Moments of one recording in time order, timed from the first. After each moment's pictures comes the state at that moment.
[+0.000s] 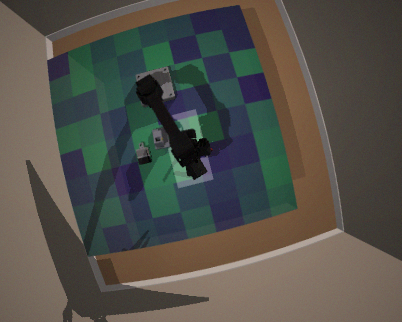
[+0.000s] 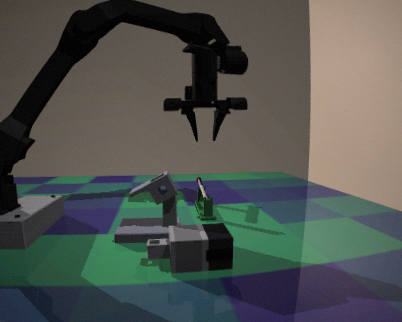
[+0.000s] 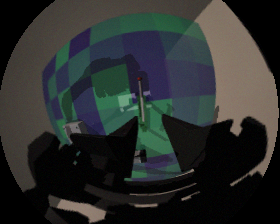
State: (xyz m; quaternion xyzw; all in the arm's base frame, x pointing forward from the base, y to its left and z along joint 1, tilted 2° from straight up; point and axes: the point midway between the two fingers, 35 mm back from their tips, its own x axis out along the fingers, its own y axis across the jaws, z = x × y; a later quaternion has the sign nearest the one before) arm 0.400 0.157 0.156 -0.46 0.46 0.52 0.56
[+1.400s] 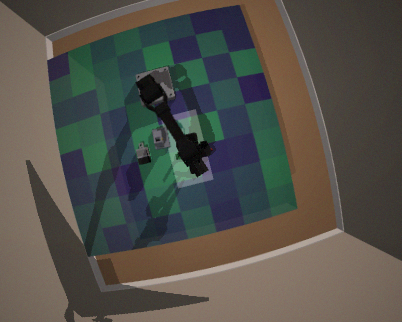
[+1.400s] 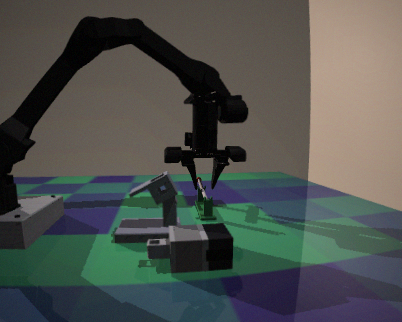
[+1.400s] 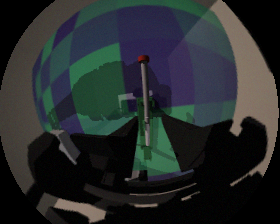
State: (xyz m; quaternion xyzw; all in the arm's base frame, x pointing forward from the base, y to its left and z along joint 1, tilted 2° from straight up) arm 0.402 0.167 0.044 -0.46 0.46 0.52 0.55
